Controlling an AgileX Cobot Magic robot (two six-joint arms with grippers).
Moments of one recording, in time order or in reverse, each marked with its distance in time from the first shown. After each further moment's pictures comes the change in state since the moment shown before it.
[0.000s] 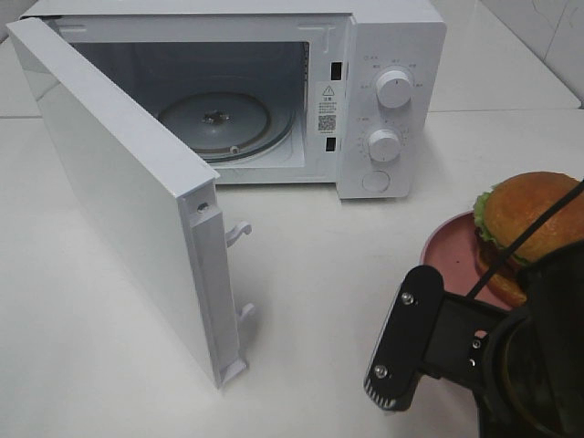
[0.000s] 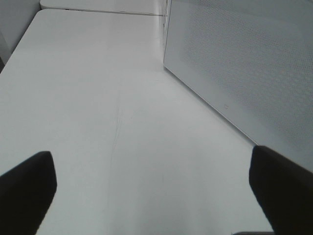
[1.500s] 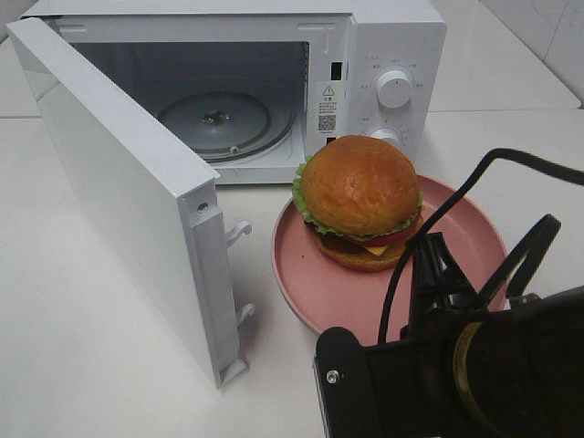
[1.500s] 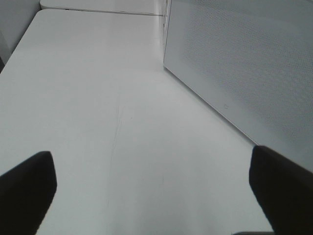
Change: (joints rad) left arm 0.000 0.000 0.000 0.000 0.000 0.000; right arm 0.053 0.000 0.007 -0.237 -0.239 -0.428
